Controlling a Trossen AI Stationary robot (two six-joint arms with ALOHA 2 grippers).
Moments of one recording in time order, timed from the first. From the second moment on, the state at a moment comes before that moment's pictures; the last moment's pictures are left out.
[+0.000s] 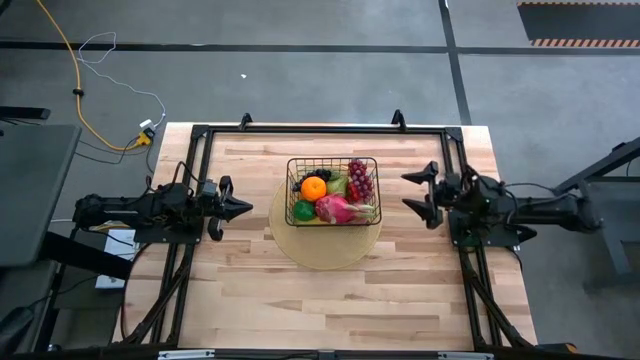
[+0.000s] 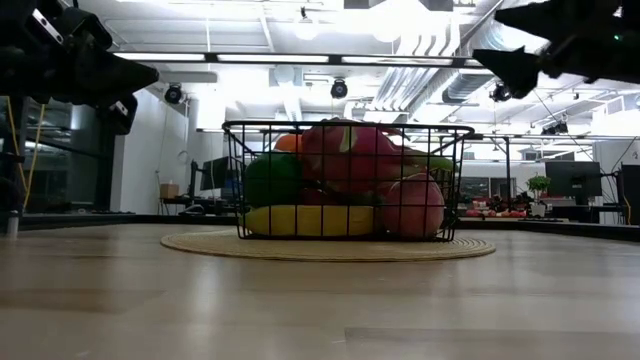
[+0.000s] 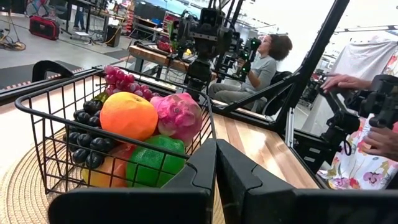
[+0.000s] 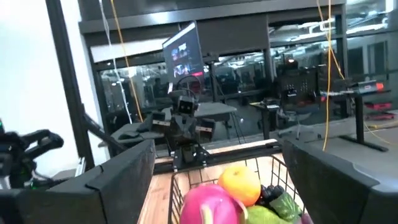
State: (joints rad) left arm 0.12 0.02 0.01 0.01 -0.01 -0.31; right arm -0.12 0.33 0.08 0.51 -0.01 0.13
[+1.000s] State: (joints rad) left arm 0.12 0.02 0.01 0.01 -0.01 -0.31; right arm 0.12 0.00 0.01 0.02 0.06 -0.11
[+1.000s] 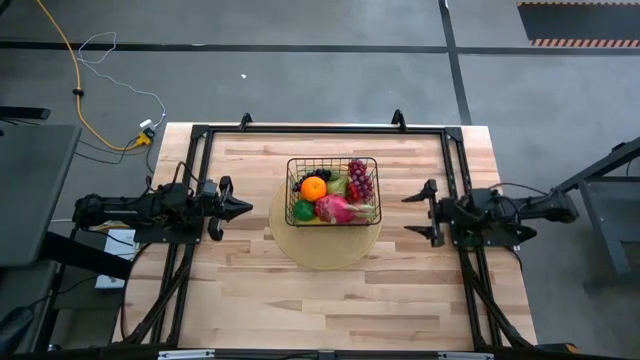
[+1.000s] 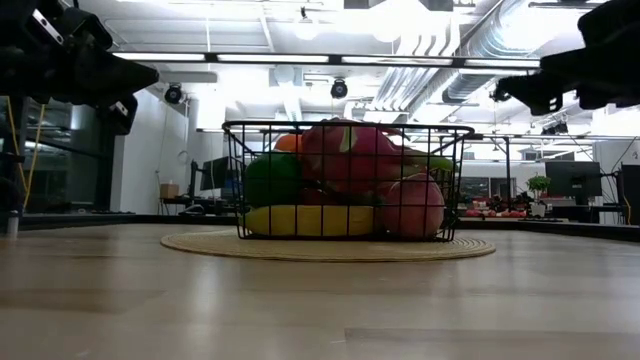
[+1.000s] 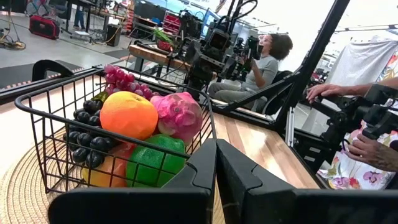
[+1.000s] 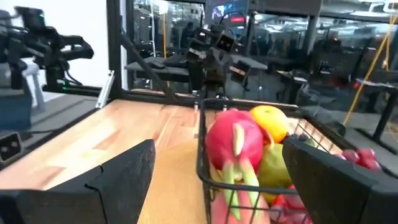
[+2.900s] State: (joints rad) left arm 0.12 0.02 0.01 0.01 -0.01 -0.31; right arm -0.03 0.02 0.01 0.02 0.02 0.19
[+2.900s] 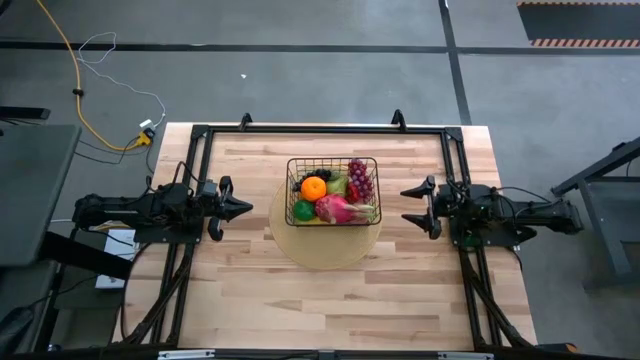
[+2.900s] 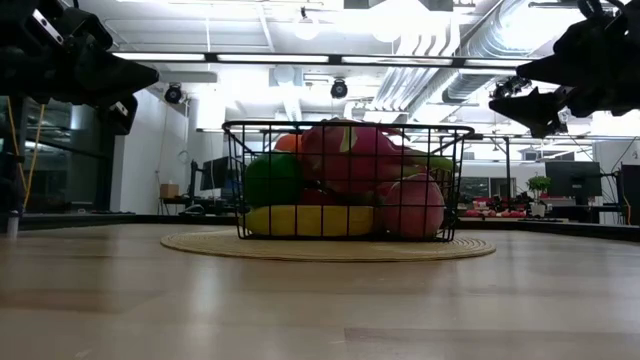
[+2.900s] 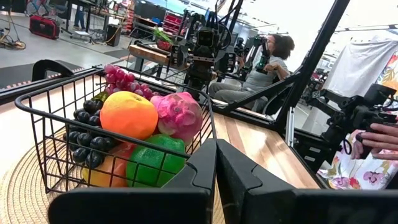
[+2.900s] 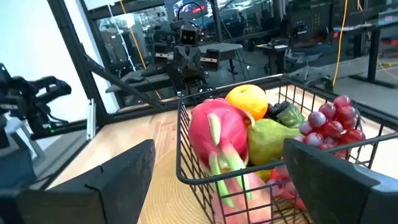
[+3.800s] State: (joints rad) left arm 0.12 0.02 0.01 0.01 -0.01 -0.31; right arm -0.03 0.09 0.01 0.02 0.03 0.16
